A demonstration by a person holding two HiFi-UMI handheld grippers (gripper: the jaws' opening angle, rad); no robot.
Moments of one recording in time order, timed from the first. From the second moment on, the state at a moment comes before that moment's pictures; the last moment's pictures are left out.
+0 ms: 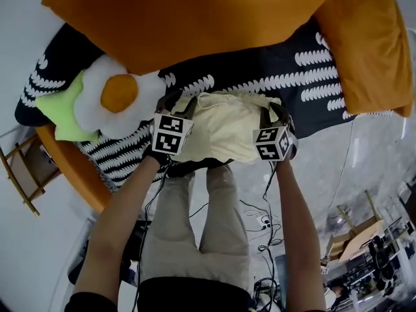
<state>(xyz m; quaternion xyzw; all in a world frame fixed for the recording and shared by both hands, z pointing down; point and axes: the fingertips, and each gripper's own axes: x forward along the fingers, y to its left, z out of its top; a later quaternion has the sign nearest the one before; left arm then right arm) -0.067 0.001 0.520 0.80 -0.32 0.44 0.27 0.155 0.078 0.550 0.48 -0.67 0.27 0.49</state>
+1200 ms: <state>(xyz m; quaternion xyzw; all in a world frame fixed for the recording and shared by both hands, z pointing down) 0.078 -0.056 0.278 0.84 -0.07 0.54 0.07 0.292 0.045 0.224 0.62 -0.59 0.25 0.46</state>
